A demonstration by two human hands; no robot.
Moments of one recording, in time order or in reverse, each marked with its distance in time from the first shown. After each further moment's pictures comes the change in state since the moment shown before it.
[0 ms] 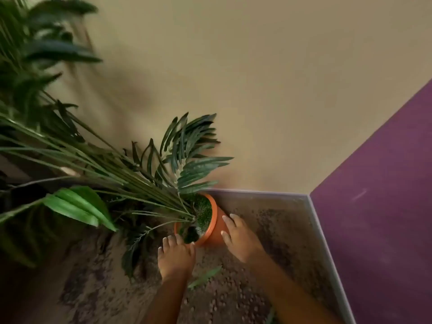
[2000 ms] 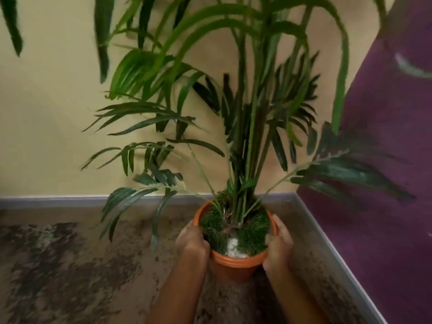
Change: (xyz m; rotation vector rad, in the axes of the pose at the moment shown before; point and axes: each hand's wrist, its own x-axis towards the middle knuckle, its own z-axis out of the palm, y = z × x) left_hand 0.121 0.153 0.170 -1.990 -0.172 -0.362; right_hand 0.069 0.214 0.133 1.524 1.005 0.491
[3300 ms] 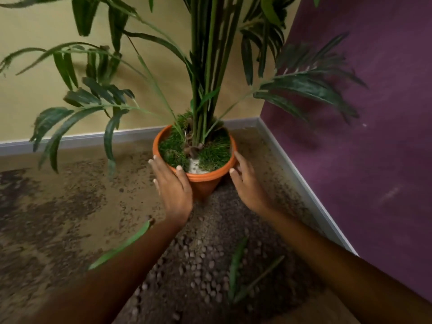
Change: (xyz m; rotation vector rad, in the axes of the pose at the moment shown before) left_hand -0.015 -0.094 -0.046 1.106 -0.076 1.002; right_hand -0.001 0.020 -0.098 -0.842 -0.555 -0.447
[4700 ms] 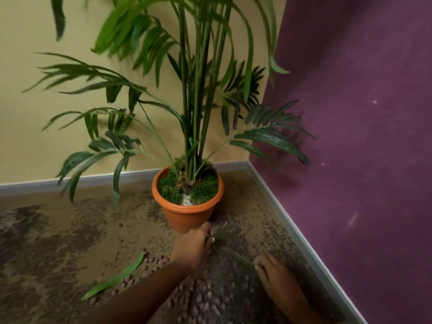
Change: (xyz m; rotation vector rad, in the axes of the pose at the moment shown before) left_hand -0.055 0.018 -0.013 0.414 -0.649 0.455; right_hand -0.129 0.069 -0.049 -0.533 -0.071 -0.069
